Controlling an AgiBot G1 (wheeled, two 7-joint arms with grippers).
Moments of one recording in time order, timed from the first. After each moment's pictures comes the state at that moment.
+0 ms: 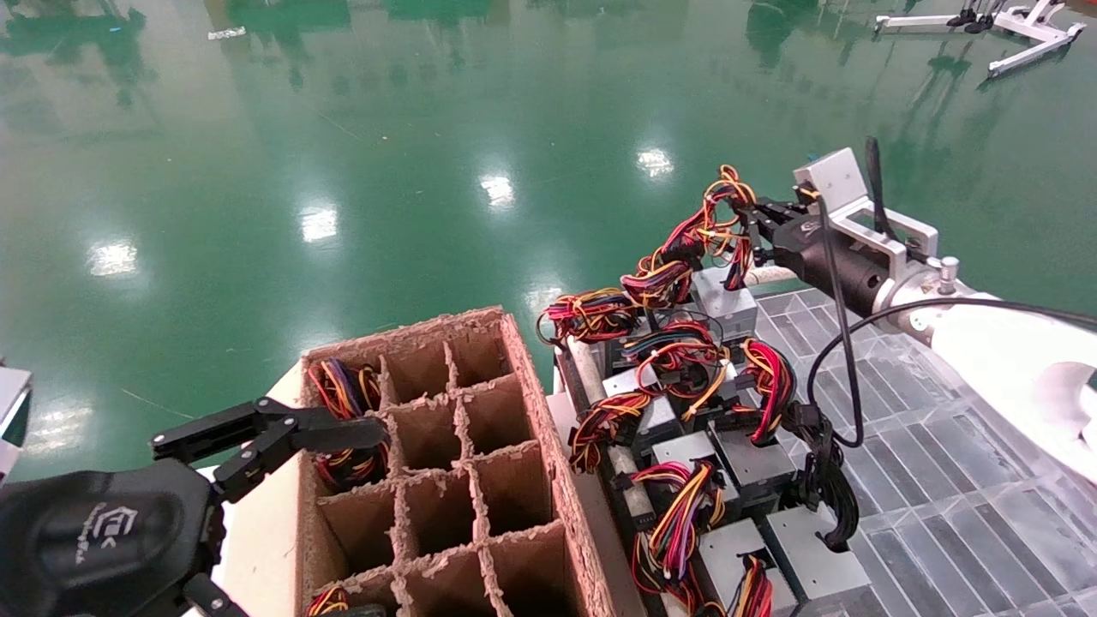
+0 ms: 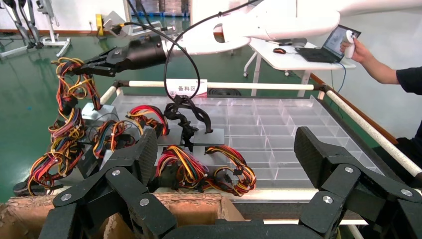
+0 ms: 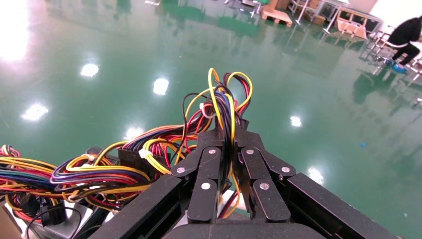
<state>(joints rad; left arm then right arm) -1.09 0.57 0.38 -1.25 0.65 1.45 -0.13 1.69 -1.17 -1.00 -0.01 -0.31 -0.74 -0.61</state>
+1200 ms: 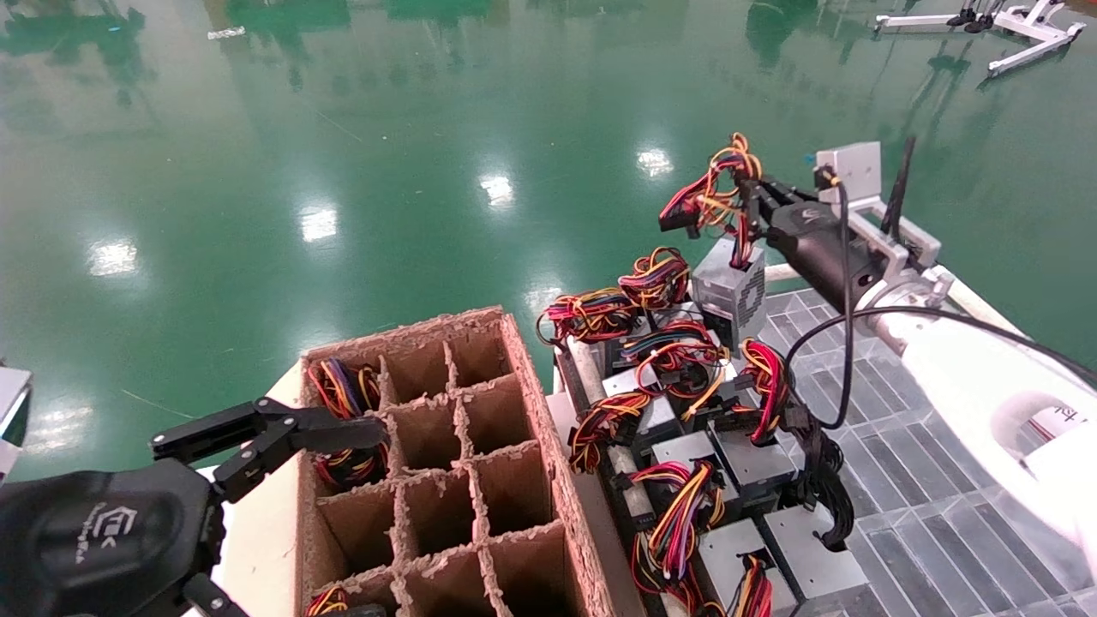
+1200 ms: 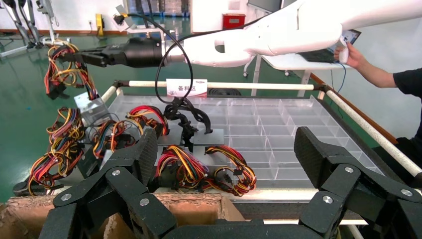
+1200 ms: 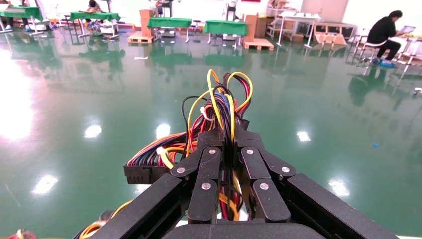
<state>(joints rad) -1.09 0.57 0.38 -1.25 0.65 1.45 -0.13 1.59 -1.21 -0.84 0.00 -0.08 -0.75 -0.71</state>
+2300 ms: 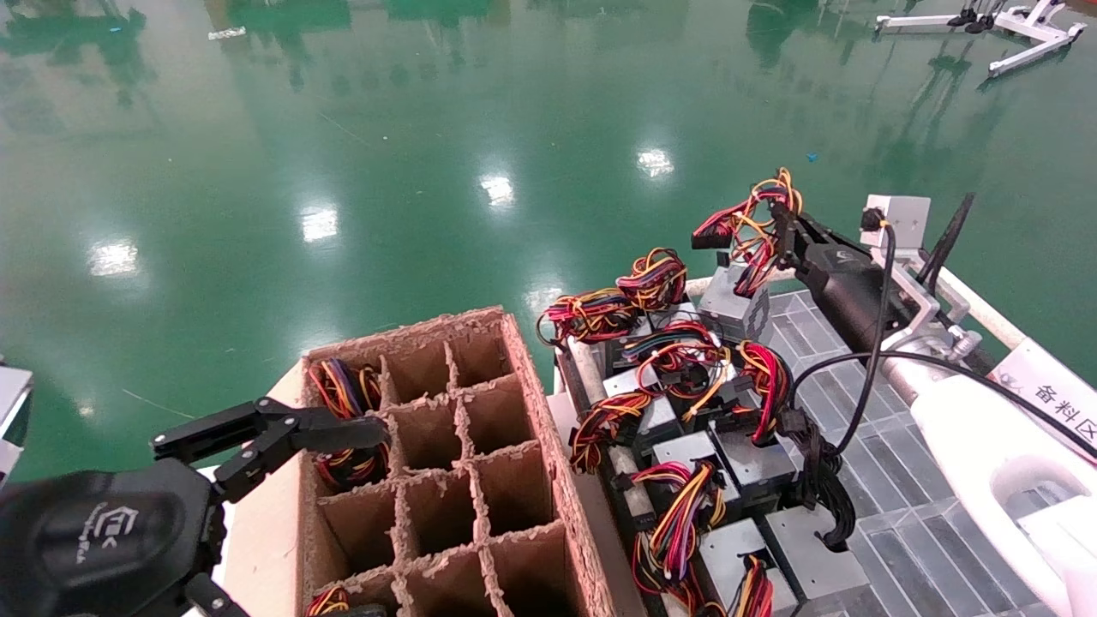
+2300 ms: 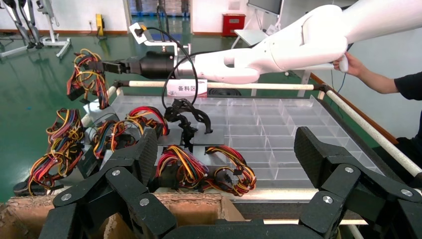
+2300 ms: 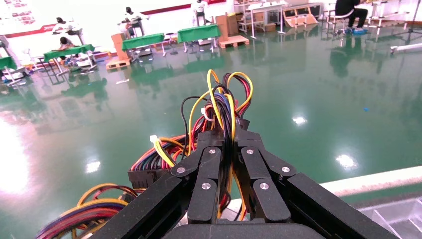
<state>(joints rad) -1.09 0.57 0.38 -1.25 0.65 1.45 -0.13 1.49 -1.21 -0.74 -0.01 0.06 -0.75 -0.72</state>
